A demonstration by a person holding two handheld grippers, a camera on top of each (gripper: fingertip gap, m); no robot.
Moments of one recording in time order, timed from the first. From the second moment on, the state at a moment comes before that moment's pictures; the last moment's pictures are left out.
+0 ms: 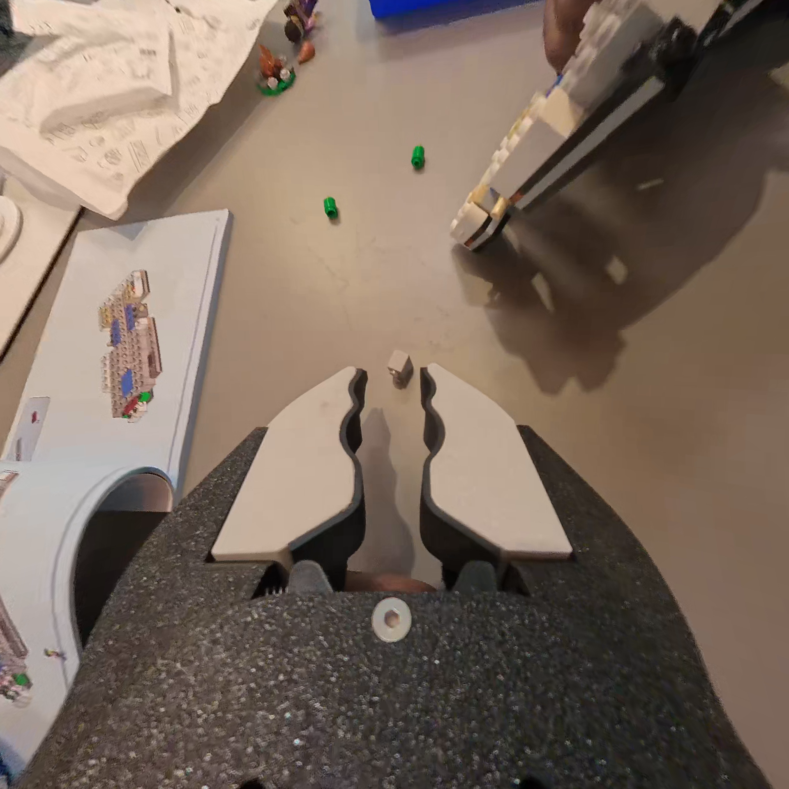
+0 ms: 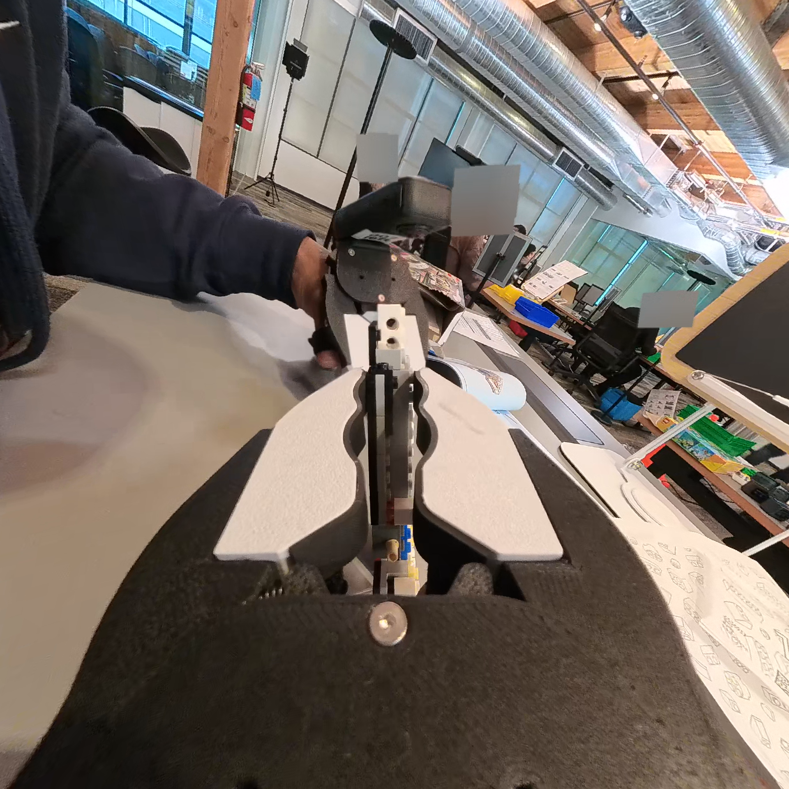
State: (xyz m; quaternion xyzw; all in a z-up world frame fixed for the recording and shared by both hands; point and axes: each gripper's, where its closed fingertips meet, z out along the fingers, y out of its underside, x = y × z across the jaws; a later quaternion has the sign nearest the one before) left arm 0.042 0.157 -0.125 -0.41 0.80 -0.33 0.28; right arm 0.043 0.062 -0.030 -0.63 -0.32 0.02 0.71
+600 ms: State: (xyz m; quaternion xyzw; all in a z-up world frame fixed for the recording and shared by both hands) left arm 0.039 0.146 -0.139 -0.28 0.88 -0.23 0.31; right arm 0.042 0.061 -0.031 -0.62 -0.32 0.02 0.71
